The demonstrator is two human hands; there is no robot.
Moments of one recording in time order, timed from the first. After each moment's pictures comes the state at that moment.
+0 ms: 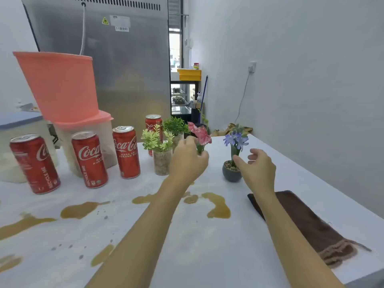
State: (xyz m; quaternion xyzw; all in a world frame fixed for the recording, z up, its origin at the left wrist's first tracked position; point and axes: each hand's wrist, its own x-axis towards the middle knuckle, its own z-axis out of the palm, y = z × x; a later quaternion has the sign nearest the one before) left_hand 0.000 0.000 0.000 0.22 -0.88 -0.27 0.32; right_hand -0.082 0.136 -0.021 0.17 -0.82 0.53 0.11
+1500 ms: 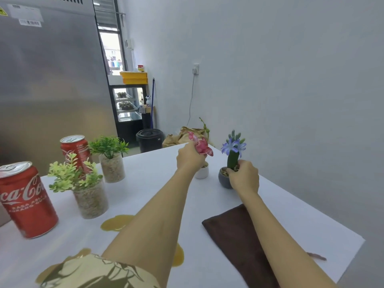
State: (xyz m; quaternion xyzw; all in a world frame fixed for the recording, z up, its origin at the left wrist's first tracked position) left_hand -0.184 0.048 0.001 0.18 -0.88 -0.40 0.20; right_hand -0.202 0.183 -0.040 0.03 -0.89 0.43 0.14
